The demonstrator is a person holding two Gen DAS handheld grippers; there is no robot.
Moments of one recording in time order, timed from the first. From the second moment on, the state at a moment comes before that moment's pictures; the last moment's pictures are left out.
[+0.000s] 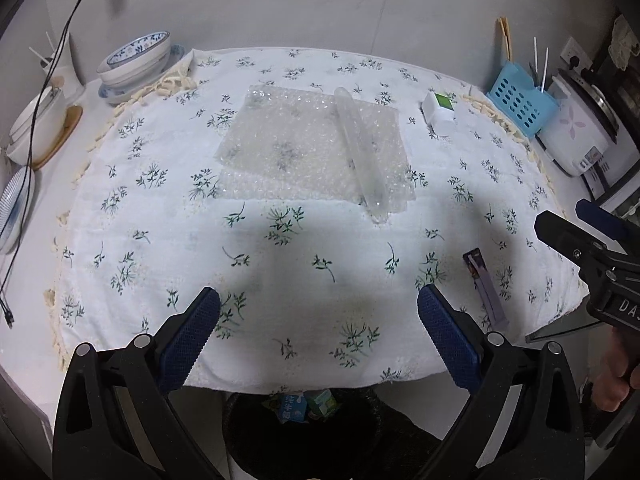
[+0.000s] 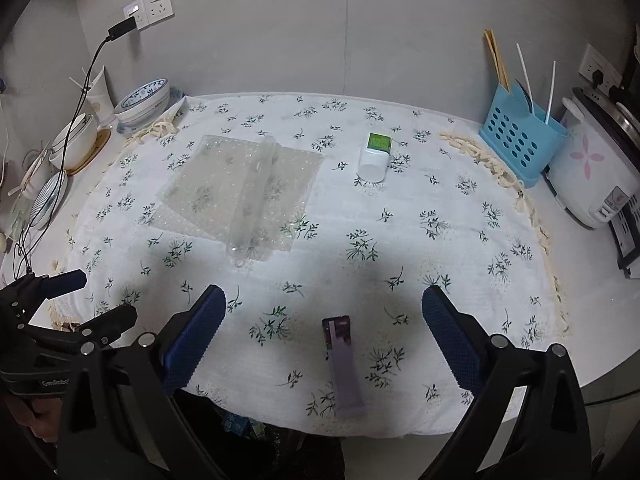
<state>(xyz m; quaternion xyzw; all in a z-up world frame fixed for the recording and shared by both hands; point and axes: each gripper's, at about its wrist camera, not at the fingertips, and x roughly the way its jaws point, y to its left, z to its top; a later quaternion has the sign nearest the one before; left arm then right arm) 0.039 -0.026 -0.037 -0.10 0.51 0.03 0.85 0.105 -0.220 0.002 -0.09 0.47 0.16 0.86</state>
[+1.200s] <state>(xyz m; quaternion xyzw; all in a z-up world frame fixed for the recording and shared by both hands) 0.255 -0.039 -0.115 -0.10 0.59 0.10 0.80 0.359 -0.201 -0.098 -0.07 0.57 0.12 0.81</state>
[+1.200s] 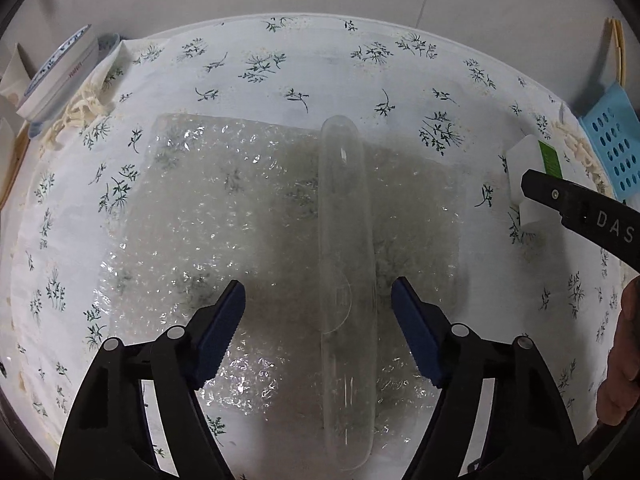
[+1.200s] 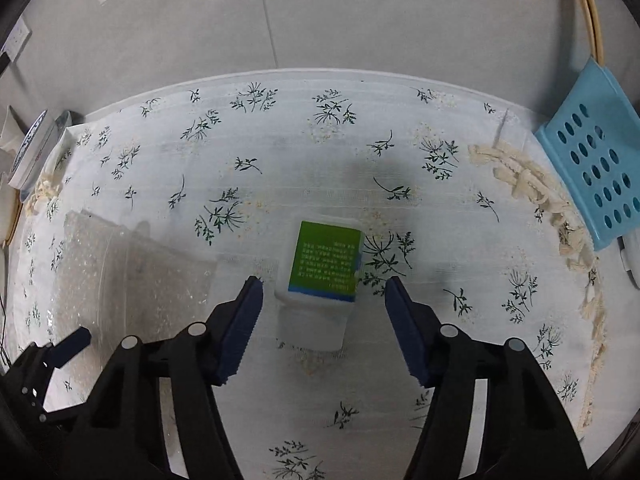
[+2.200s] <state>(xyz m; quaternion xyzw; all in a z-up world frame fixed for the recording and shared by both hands) 0.212 -0.026 -0.085 -0.11 0.57 0.09 0.81 0.299 -0.217 -0.059 -0.04 0.54 0.12 0.83</state>
